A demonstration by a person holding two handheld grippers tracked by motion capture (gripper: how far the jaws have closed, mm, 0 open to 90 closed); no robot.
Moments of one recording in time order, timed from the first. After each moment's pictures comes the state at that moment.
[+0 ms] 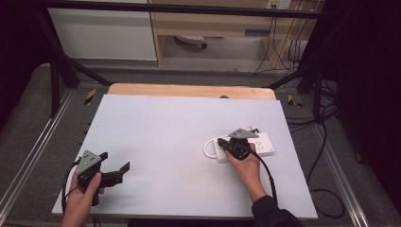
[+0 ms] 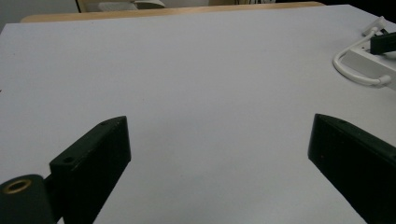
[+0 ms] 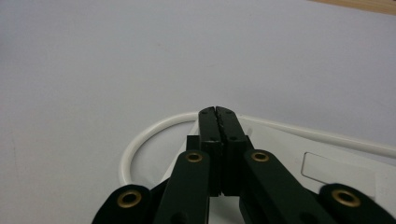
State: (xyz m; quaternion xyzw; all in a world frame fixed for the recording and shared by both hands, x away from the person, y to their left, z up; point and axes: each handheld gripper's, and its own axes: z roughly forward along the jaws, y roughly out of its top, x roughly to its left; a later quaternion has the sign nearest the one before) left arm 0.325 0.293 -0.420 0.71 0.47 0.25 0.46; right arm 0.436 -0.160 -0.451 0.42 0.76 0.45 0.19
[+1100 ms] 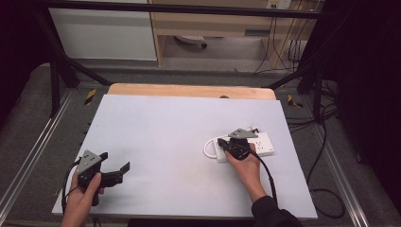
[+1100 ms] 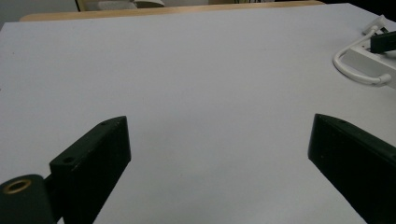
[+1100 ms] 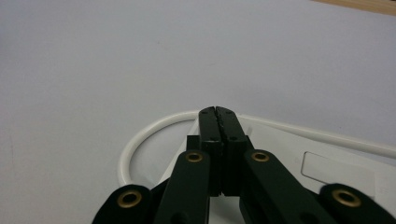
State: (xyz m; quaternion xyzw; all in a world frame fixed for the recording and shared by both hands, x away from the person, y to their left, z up) left arm 0.325 0.293 -0.421 0.71 0.47 0.25 0.46; right arm 0.436 -0.159 -0.451 0.42 0.77 0.45 0.20
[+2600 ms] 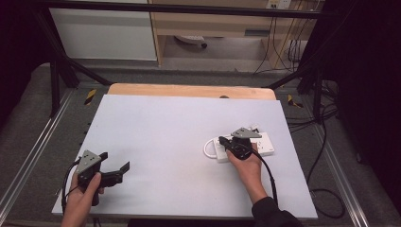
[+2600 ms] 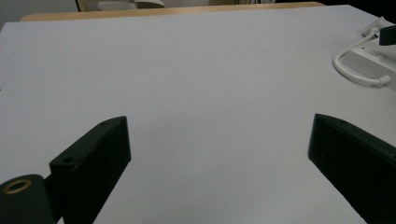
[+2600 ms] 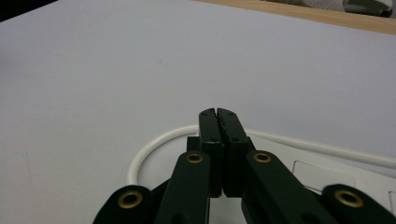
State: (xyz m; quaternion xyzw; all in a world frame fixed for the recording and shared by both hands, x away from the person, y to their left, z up) left arm 0.325 0.293 -0.420 0.71 0.47 0.25 0.47; right arm 0.431 -0.163 -0.441 0.42 0.75 0.47 0.20
